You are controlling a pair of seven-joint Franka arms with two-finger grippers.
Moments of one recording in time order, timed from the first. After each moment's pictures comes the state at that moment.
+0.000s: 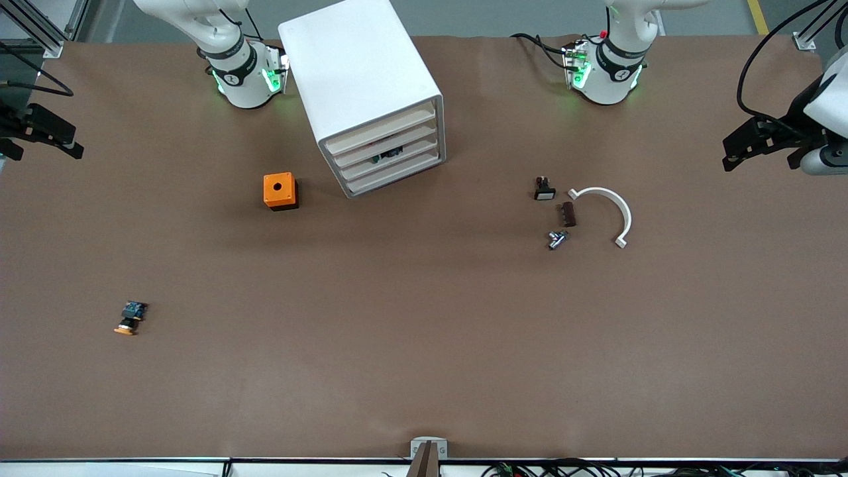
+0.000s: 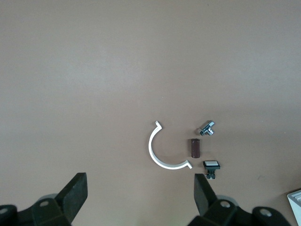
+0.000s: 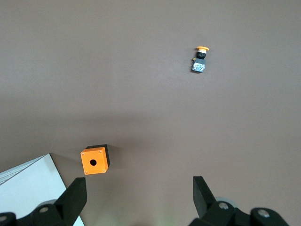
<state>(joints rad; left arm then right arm) 0.00 -0.03 -0.09 -1.55 0.04 1.53 -0.08 0.06 -0.10 -0.14 -1.62 0.00 1.51 -0.09</state>
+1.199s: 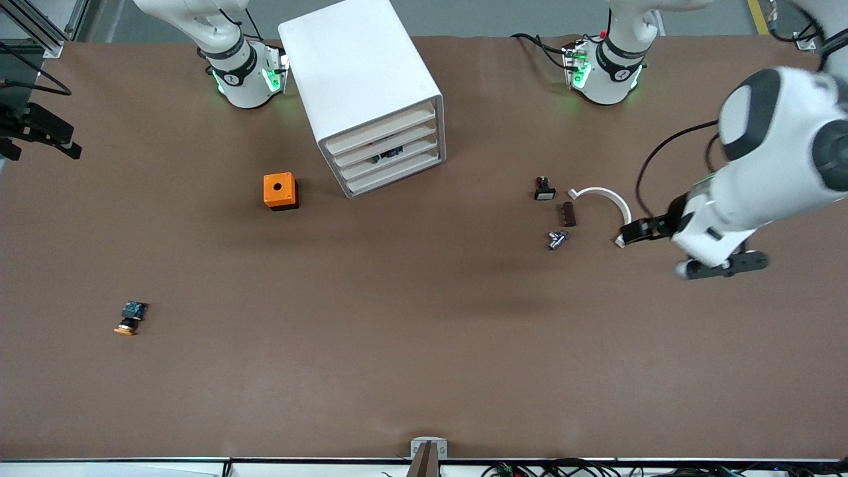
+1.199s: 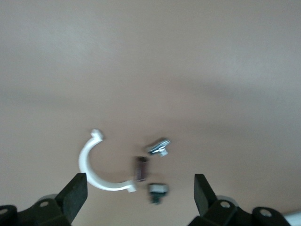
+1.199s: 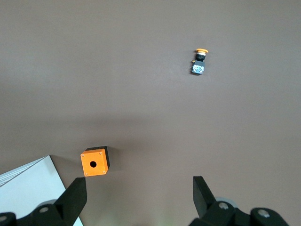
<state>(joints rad) -0.14 0.29 -0.11 -1.57 -0.07 1.76 -0.46 0.06 -0.10 -0.14 -1.62 0.00 1.52 -0.09</state>
